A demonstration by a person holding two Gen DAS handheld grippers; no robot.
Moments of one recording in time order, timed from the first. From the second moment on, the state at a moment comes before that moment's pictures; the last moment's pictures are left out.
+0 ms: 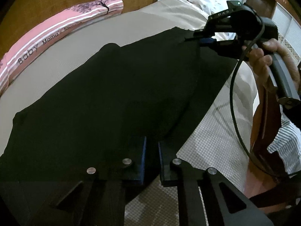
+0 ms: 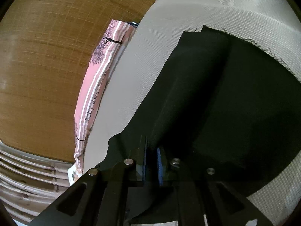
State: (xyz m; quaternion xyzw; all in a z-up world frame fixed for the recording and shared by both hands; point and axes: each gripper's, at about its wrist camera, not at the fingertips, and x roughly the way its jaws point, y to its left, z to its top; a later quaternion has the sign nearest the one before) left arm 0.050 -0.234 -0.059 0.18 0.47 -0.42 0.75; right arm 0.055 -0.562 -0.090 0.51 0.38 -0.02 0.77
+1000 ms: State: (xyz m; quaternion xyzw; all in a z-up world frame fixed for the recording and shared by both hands) left arm 0.073 -0.215 -0.074 0.09 0.50 -0.44 0.74; right arm 0.126 -0.605 -0.065 0.47 0.38 -0.07 0.80
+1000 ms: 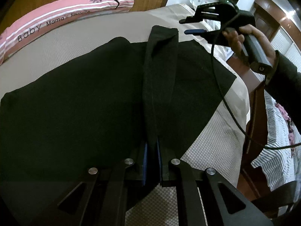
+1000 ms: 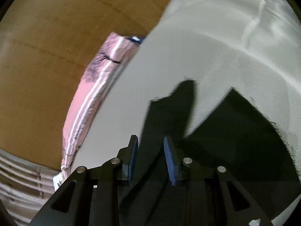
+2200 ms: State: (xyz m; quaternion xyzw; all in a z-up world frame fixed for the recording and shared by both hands) left arm 0.075 -0.221 -0.067 0.11 0.50 -0.42 0.75; right arm 0.099 -0.618 -0.019 0.42 0.33 -0.12 0.84
